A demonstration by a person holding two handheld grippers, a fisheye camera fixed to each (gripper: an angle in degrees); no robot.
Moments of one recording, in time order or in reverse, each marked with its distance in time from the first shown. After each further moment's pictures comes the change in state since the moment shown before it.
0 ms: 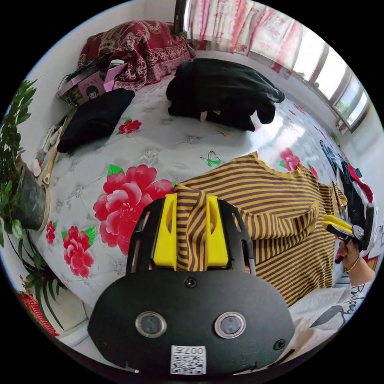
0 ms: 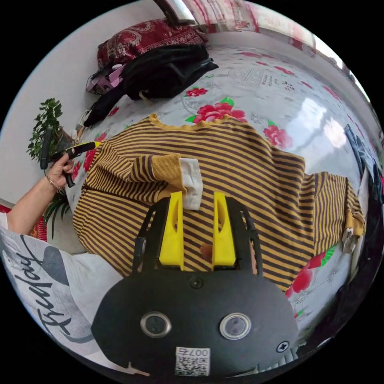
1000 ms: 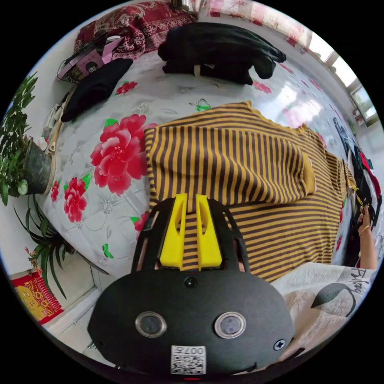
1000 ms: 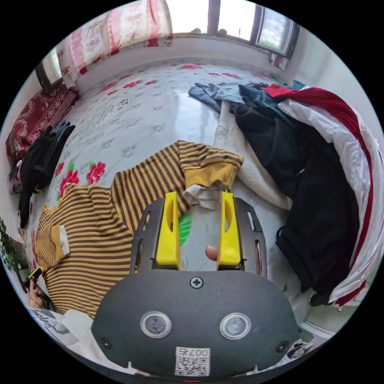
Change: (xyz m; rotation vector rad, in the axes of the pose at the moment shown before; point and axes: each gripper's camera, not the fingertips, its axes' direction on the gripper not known) left arm 0.043 0.075 0.035 -0.245 -0.067 -0.046; right arm 0.322 0.099 -0.124 0.157 0.386 0.631
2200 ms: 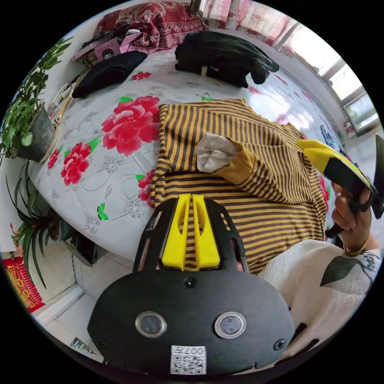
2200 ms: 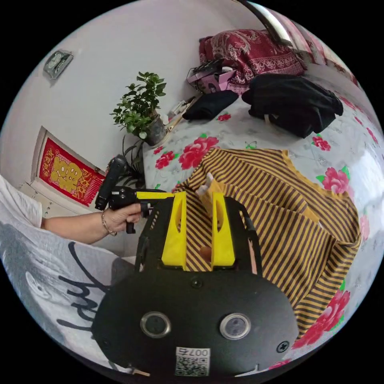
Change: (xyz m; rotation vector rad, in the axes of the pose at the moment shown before) left arm -0.088 0.099 -0.051 0.109 0.110 -0.086; right arm -0.435 0.253 -0.128 -0.140 -0.843 -0.953
